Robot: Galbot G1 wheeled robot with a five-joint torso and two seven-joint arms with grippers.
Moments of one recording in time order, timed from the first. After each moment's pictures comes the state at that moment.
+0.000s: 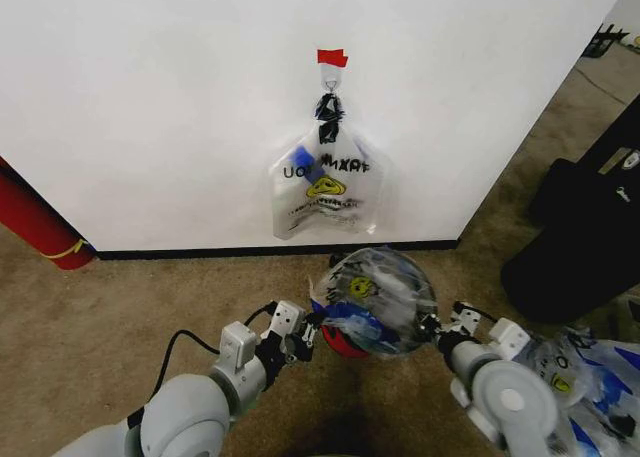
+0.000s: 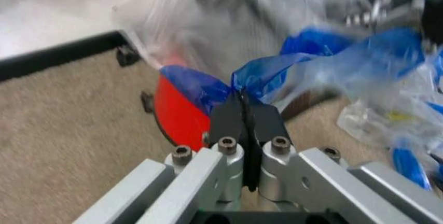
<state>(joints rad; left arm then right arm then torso) 1.19 -0.72 0.13 -2.32 -0.78 0.37 -0.30 -1.40 1.46 0.61 2.24 1.24 -0.66 0.77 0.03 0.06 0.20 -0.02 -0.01</state>
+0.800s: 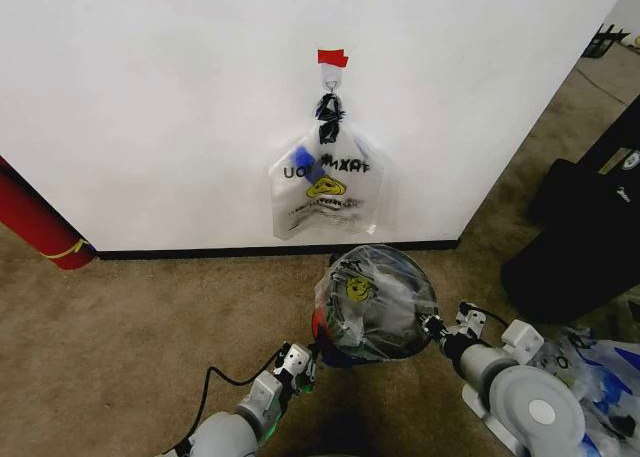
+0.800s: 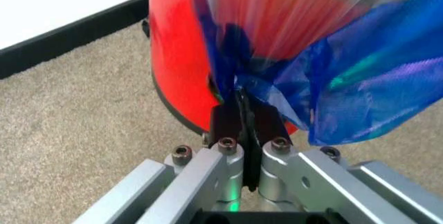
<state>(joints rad) 1.20 -0.86 0.25 -2.01 -0.40 0.24 -0.27 -1.44 1.46 0.59 2.30 1.27 -0.71 0.77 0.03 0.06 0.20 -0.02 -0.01</state>
